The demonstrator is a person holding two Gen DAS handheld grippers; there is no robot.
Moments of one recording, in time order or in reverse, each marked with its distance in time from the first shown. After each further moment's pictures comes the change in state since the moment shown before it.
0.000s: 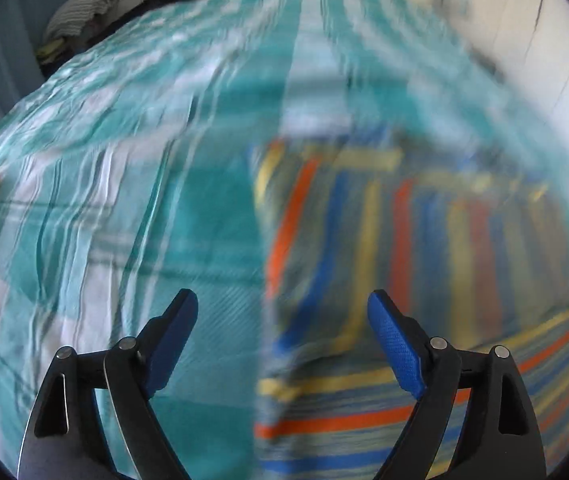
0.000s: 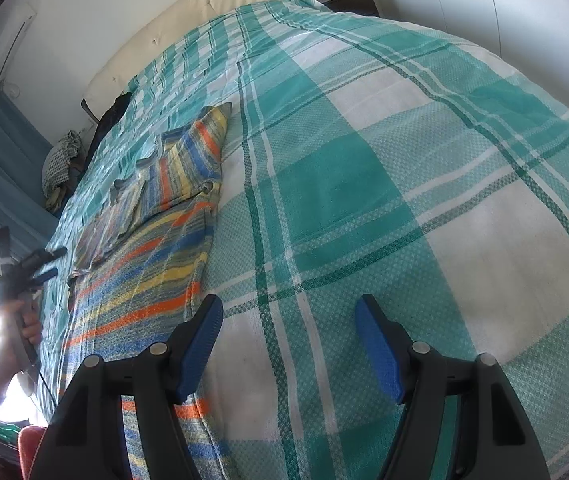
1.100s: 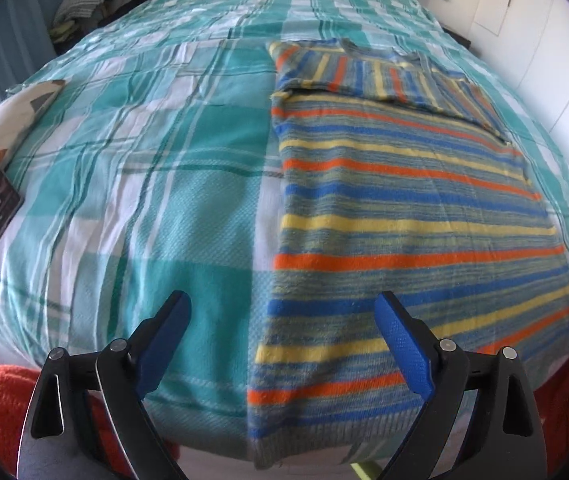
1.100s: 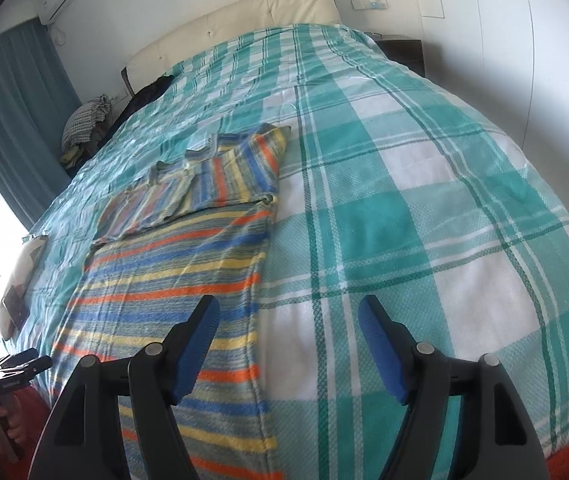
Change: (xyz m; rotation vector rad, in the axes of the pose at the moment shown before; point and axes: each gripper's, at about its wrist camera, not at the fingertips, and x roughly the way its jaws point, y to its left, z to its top) left arm -0.141 0.007 -0.205 -0.040 -0.013 -0.084; right arm -0.060 0.053 -0.011 -0.233 -0.073 -0.020
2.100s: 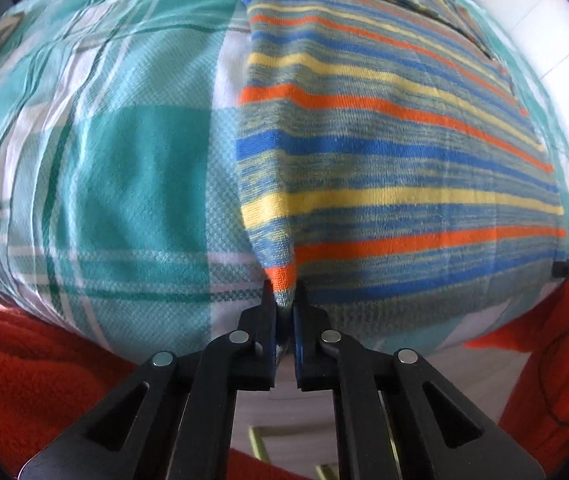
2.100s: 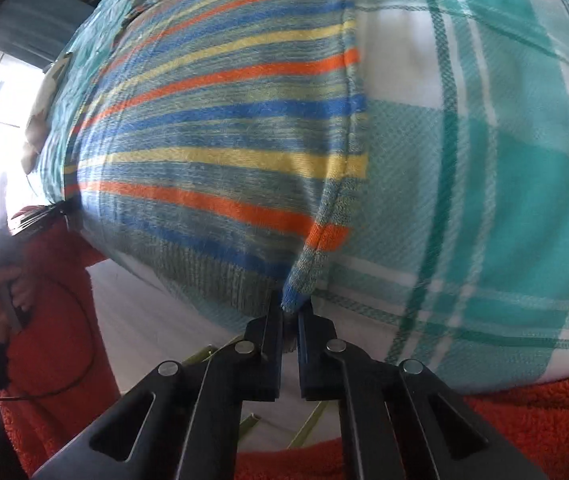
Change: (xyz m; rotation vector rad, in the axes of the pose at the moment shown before) left arm 0.016 -0.013 -0.056 0.010 0.315 -0.132; right arm 0.037 0.030 -0.092 -0.169 0.750 0.169
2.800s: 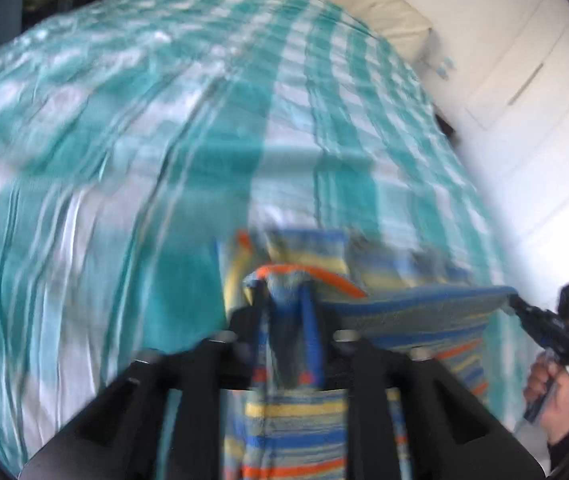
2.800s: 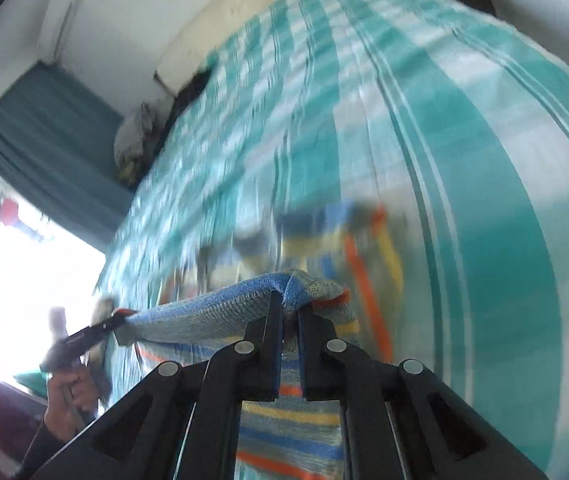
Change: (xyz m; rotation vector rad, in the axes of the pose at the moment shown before) left arm -0.018 0.056 0.350 -0.157 -0.381 -0.154; right arm -0.101 -0.070 0.323 0.175 -0.656 0.228
